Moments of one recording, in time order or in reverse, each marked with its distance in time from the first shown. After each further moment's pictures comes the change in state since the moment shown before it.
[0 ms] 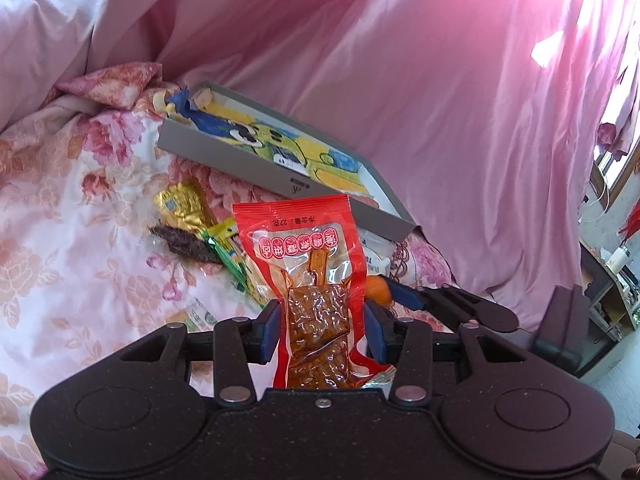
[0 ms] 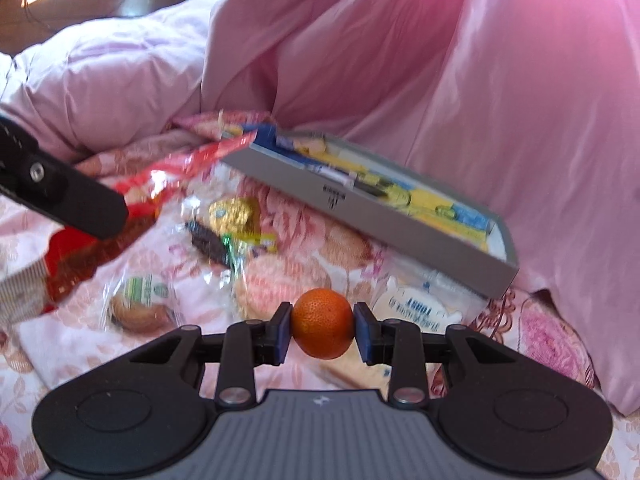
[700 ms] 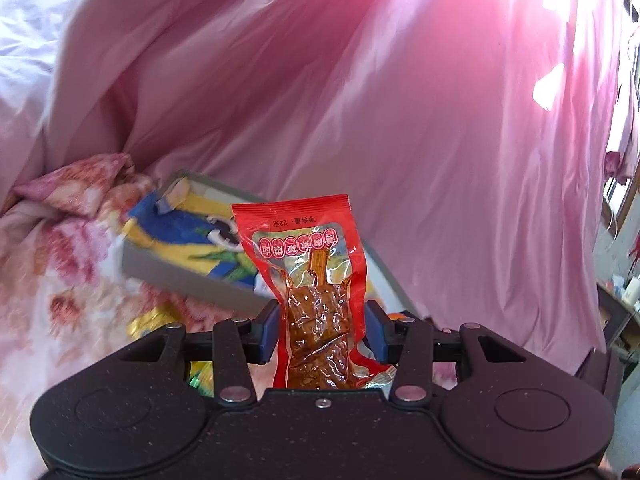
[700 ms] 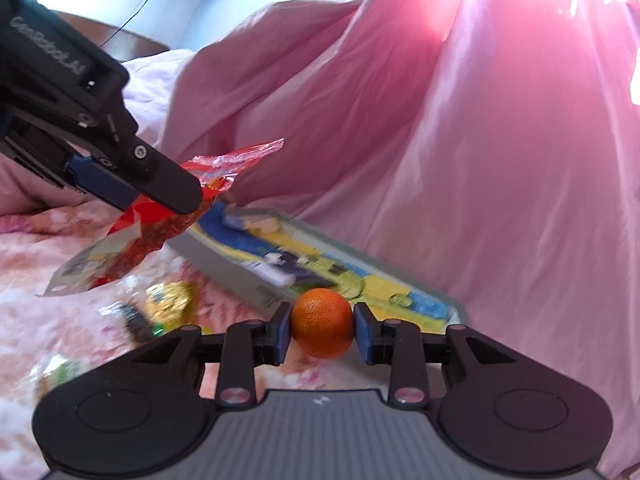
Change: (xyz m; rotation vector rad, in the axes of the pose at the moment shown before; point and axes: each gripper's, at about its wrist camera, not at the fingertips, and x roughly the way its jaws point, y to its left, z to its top) left arm 0.053 -0.014 0.087 0.067 -0.165 -0.002; right arm 0.029 -0.029 0.035 -0.032 -0.216 -0.121
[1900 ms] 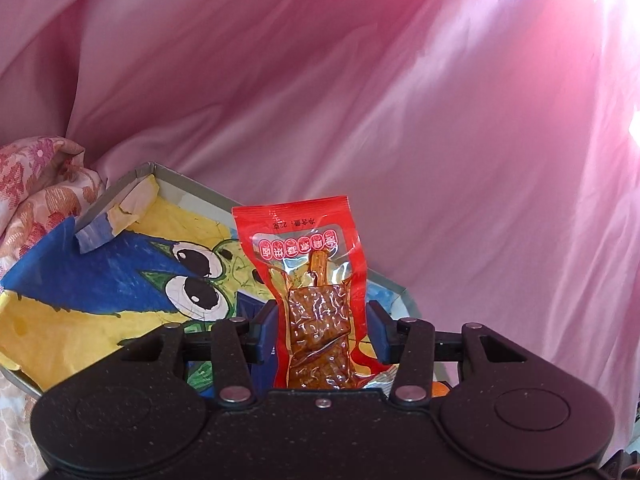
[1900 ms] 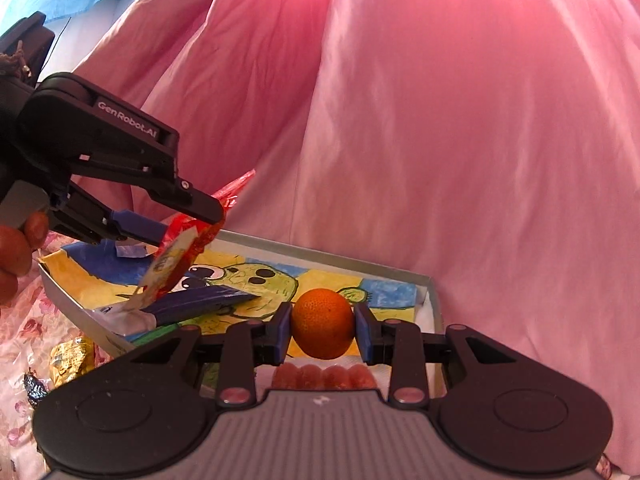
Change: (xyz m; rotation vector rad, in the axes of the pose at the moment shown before) left arm 0.164 0.032 0.060 -0.122 0.052 0.059; right arm 0.084 -0.083 -0.014 0.257 0.027 -0.037
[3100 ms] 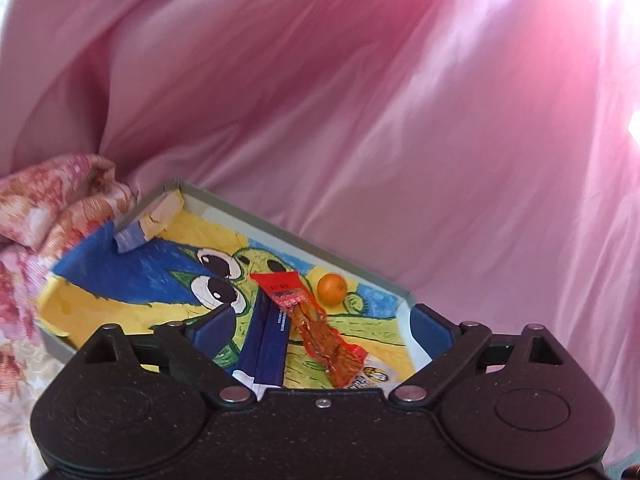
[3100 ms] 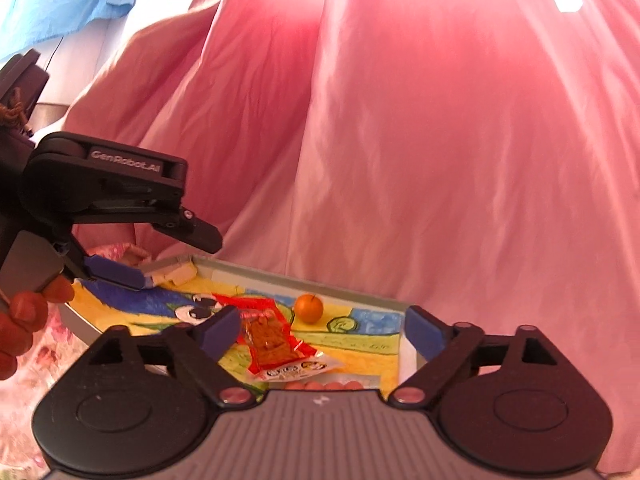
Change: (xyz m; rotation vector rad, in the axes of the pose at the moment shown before) left arm -0.043 -0.016 -0.004 0.010 -0.046 0.072; right arm -0.041 0.016 0.025 0.028 -0.053 -0.043
